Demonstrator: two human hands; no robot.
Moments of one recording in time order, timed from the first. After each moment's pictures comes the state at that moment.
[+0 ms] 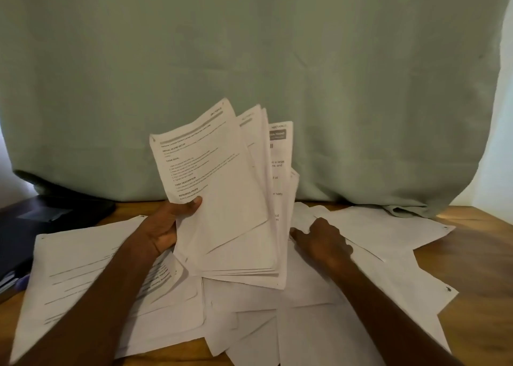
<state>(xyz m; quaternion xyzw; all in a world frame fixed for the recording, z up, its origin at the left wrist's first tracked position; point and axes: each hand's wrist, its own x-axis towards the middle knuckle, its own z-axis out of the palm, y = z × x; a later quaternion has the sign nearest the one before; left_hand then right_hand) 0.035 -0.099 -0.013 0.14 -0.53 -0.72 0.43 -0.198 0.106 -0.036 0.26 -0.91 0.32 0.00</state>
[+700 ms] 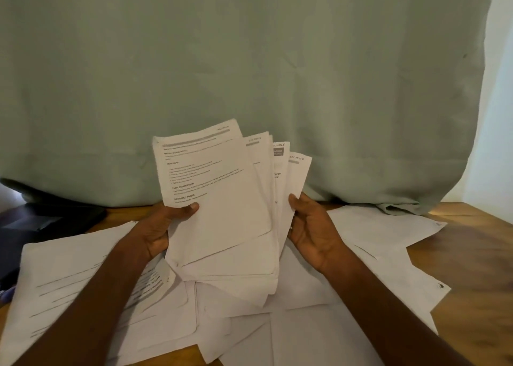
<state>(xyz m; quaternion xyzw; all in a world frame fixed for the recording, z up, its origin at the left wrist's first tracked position) 0.032 -0.096 -0.006 0.18 -0.62 -0.62 0.43 -0.167 0.121 0.009 0.26 -0.38 0.80 -0.39</state>
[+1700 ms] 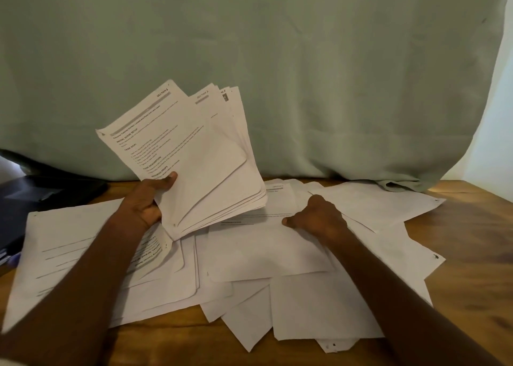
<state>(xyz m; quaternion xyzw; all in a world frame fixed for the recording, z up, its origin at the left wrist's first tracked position) 0.046 -0.108 -0.010 0.28 -0.53 -0.63 0.49 -0.198 0.121 -0.023 0.30 -0.91 0.26 -0.07</state>
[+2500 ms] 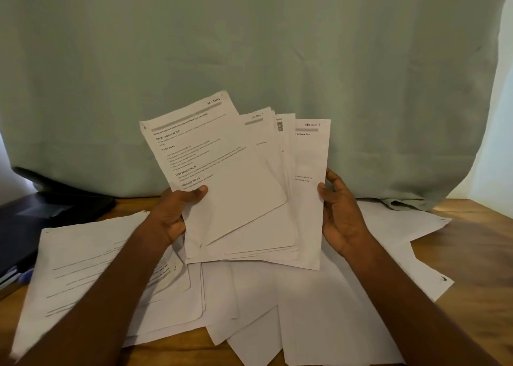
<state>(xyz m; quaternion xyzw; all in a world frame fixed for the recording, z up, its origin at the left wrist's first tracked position) 0.020 -0.085 0.004 0.20 -0.60 -0.58 0.51 -0.201 0.132 0.015 0.27 -0.41 0.83 -0.26</state>
